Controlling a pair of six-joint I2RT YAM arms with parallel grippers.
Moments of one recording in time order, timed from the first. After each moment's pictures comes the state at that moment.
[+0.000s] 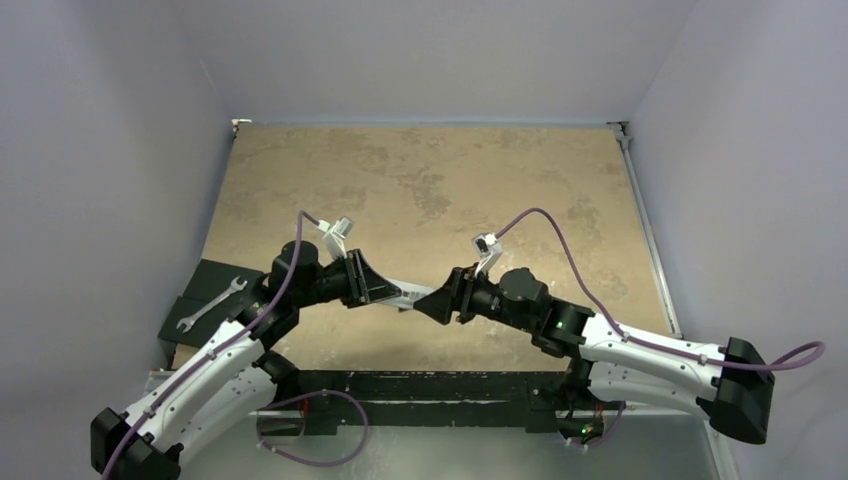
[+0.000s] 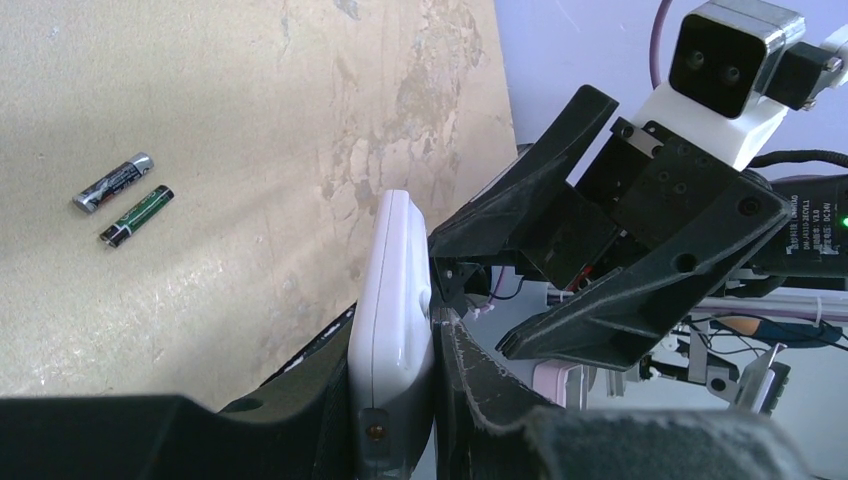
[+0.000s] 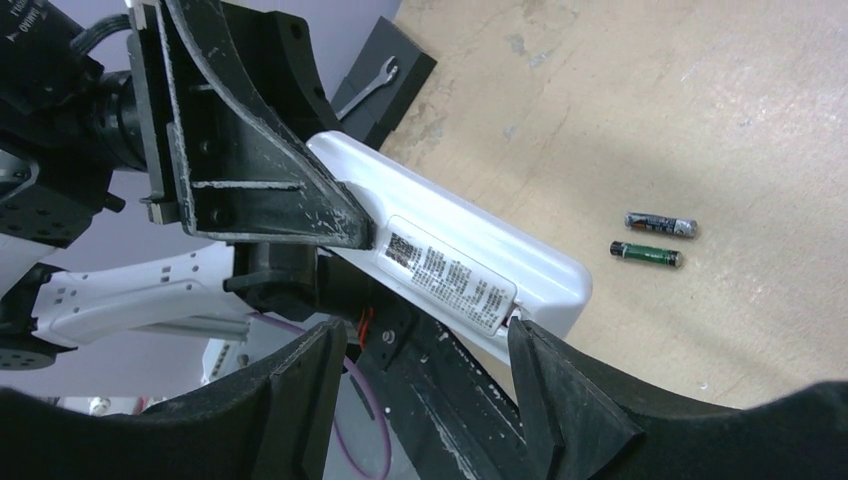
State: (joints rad) left arm -0.58 0.72 0.54 -0.22 0.48 -0.93; right arm 1.06 0.90 0.50 0.16 0.00 0.89
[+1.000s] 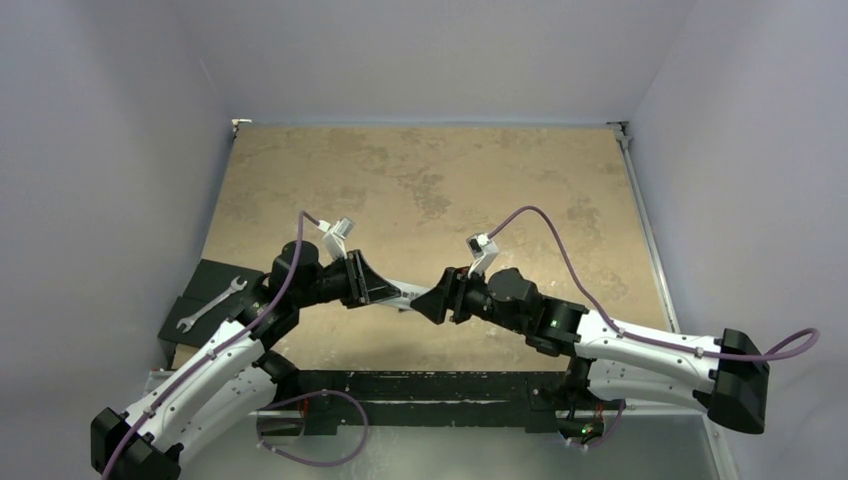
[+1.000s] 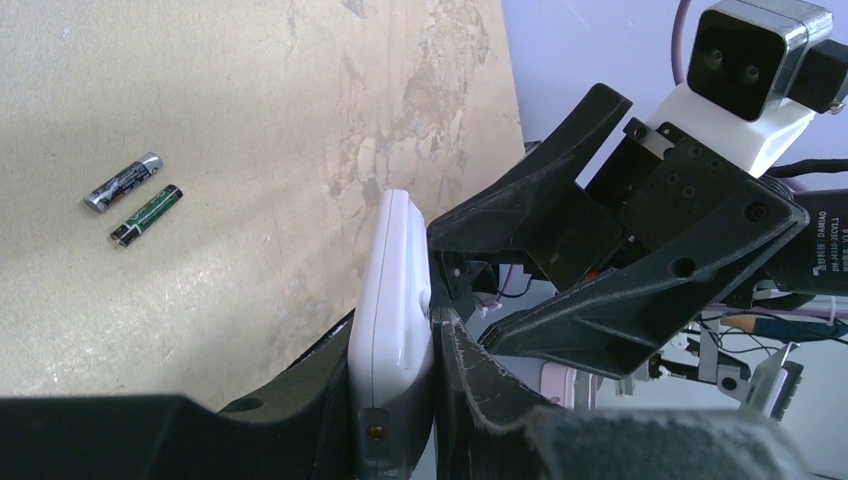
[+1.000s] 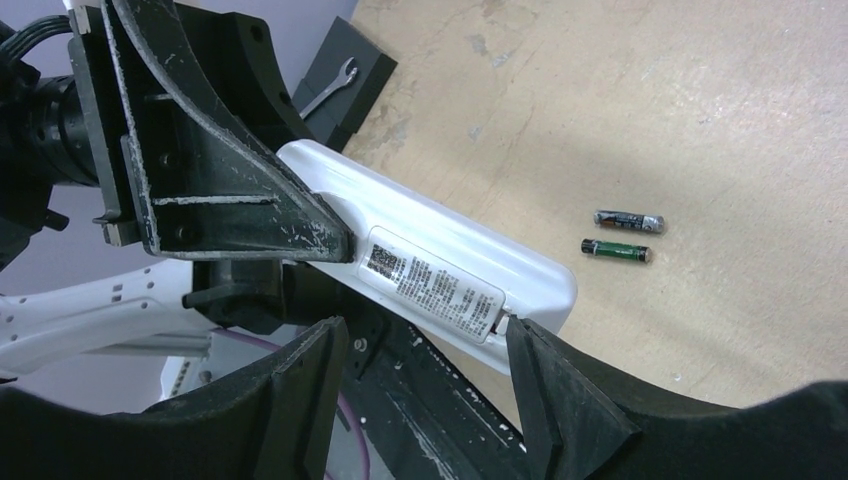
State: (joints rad) left arm -0.58 0.72 0.54 -0.23 0.48 -0.92; right arm 1.11 0.95 0.56 0.08 0.12 0.87
